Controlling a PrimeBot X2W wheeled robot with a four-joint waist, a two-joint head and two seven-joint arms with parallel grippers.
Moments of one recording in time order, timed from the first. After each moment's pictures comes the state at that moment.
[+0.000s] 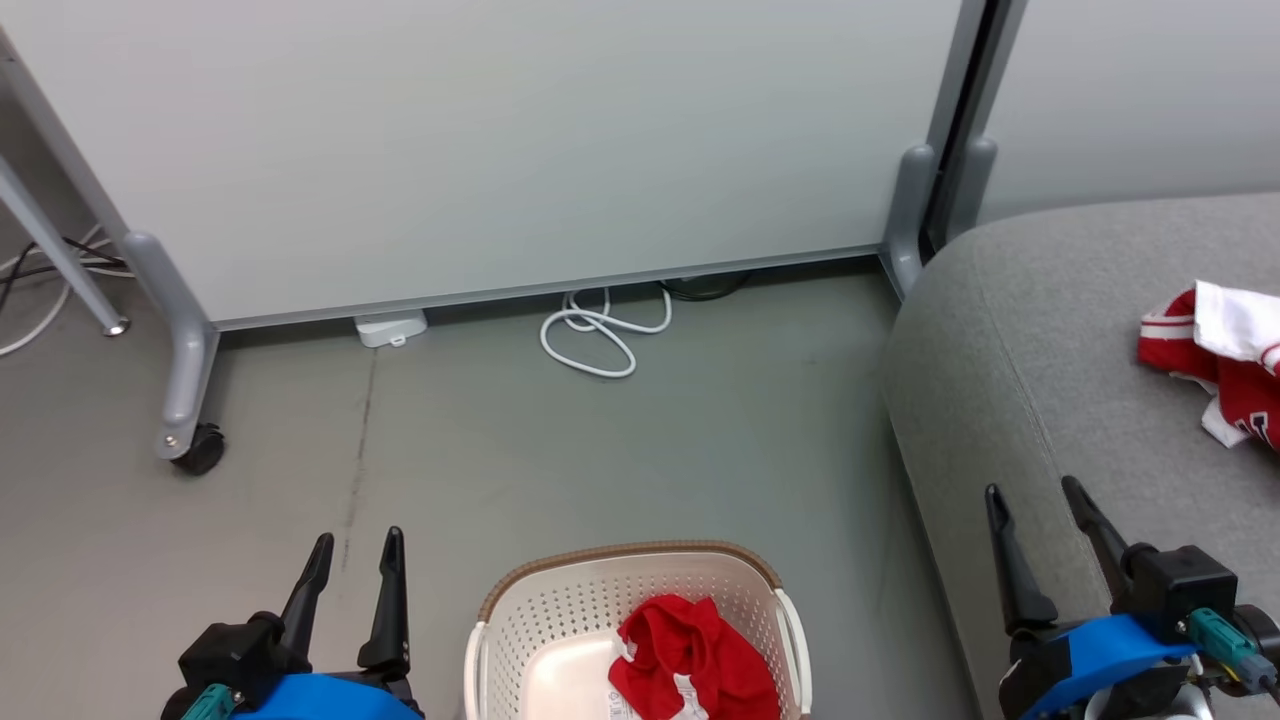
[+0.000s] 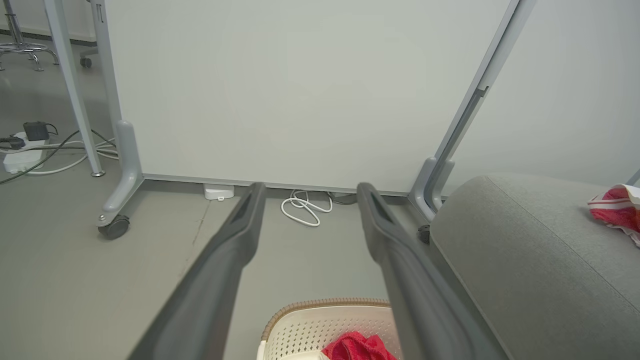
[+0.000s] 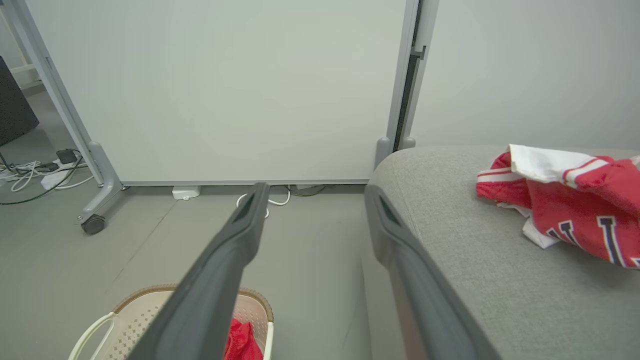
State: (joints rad) left arm -0.02 0.14 -0.14 0.35 -0.39 -0.13 -0.26; right arm -0.02 -0.05 -0.08 0.15 0.05 0.13 -0.09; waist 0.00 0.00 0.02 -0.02
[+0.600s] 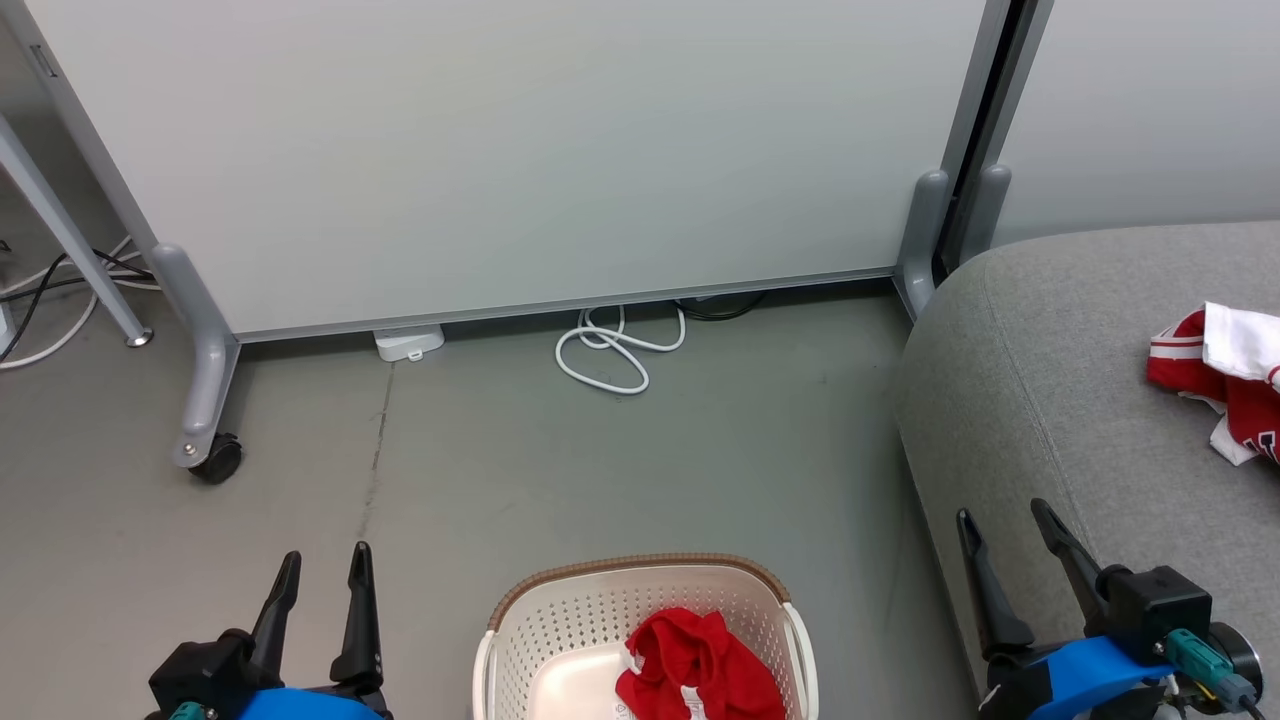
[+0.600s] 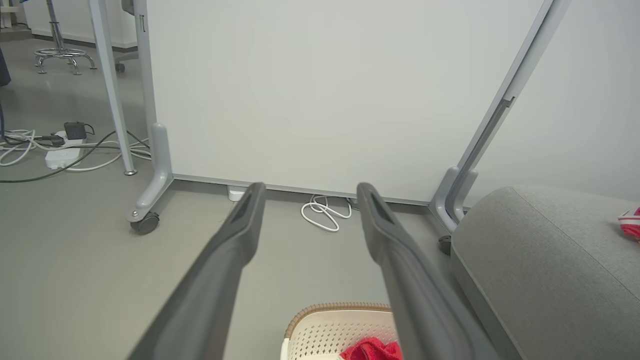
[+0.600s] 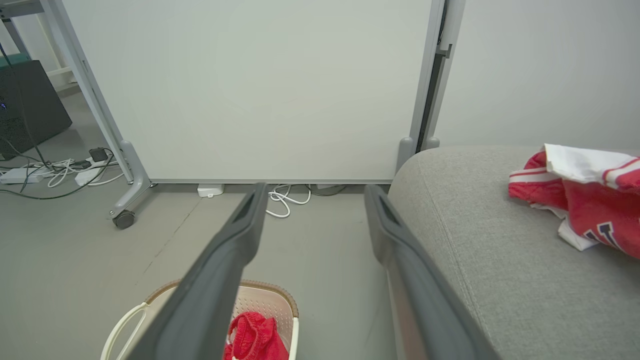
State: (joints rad) left arm 0.00 0.13 -0.07 0.36 -0.37 -0.13 -0.26; right arm 0.02 -0.05 -0.03 0.12 0.08 0.13 -0.08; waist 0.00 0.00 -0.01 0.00
